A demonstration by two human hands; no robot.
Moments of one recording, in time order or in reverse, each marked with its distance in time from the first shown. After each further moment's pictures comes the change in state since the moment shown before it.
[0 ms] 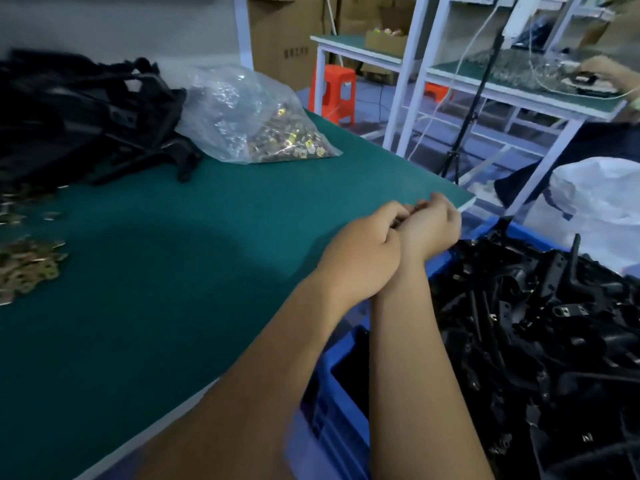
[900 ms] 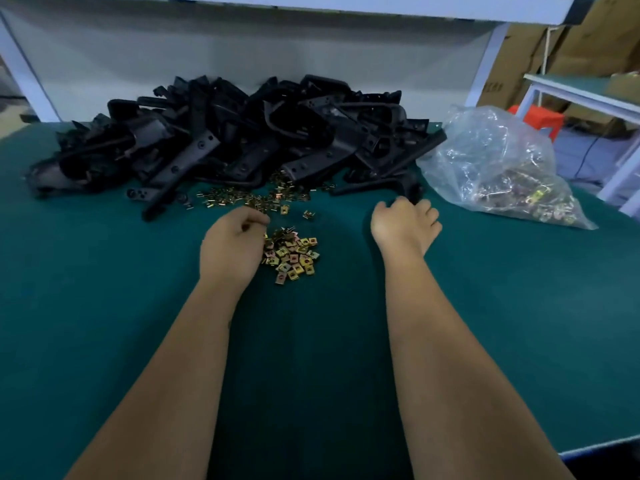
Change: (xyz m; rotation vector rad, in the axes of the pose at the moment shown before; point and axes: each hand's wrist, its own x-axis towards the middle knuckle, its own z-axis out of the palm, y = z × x) left_hand -0.160 -0.144 -0.306 0.210 1.018 -0.595; right_hand -0.177 0.194 0.126 -1.553 -0.978 -0.587
